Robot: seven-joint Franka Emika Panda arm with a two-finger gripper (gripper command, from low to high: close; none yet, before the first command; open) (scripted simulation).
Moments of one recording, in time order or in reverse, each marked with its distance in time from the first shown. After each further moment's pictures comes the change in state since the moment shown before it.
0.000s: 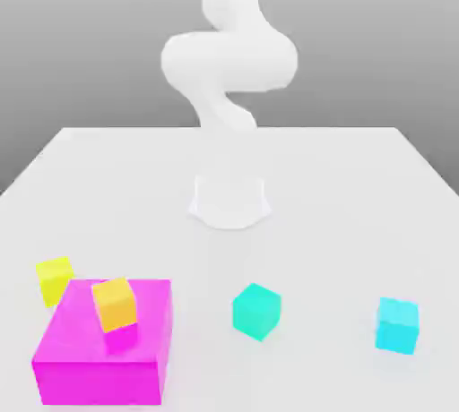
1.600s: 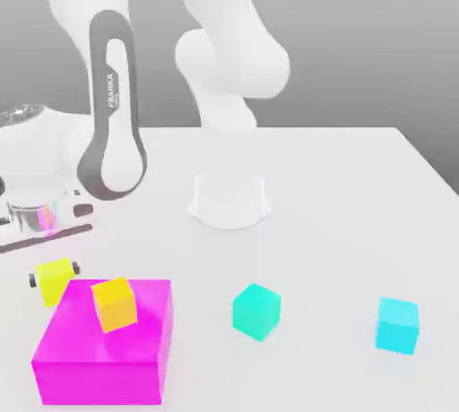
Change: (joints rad) arm -0.732 1.031 -0.039 -0.374 0.050 0.657 1.639
